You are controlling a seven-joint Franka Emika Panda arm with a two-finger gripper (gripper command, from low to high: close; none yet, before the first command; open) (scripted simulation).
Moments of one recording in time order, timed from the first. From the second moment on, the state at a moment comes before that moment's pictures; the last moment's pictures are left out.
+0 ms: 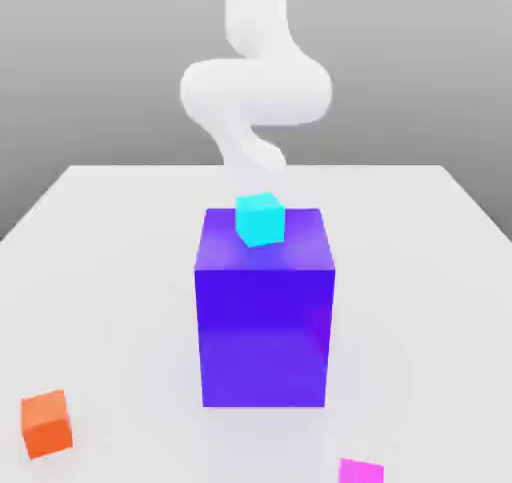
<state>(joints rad) 0.00 -0.71 0.01 -2.30 0.01 2.33 0.82</state>
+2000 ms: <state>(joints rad) 0.32 0.60 0.28 -1.91 -0.25 2.48 0.88</state>
